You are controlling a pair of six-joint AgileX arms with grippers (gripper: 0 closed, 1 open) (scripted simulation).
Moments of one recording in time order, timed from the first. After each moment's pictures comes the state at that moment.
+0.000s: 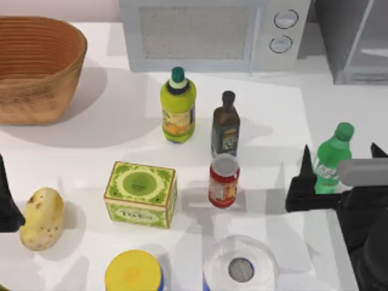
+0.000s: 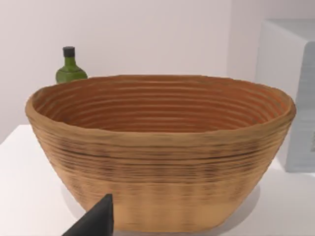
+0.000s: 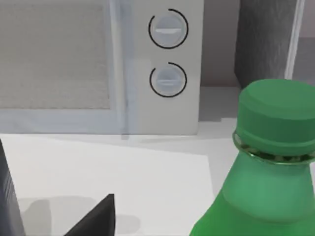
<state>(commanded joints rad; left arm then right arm) 0.00 0.00 0.00 0.00 0.00 0.00 0.78 1.67 0.15 1.41 0.76 0.09</state>
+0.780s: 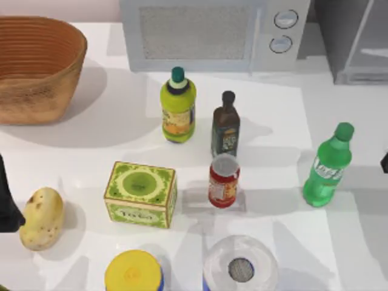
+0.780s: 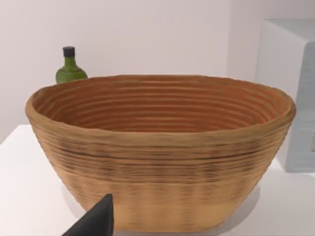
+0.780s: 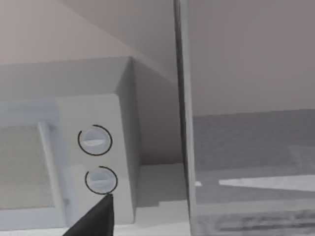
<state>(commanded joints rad) 0.00 0.00 0.00 0.00 0.00 0.00 0.38 0.70 0.16 0.56 0.38 0.08</state>
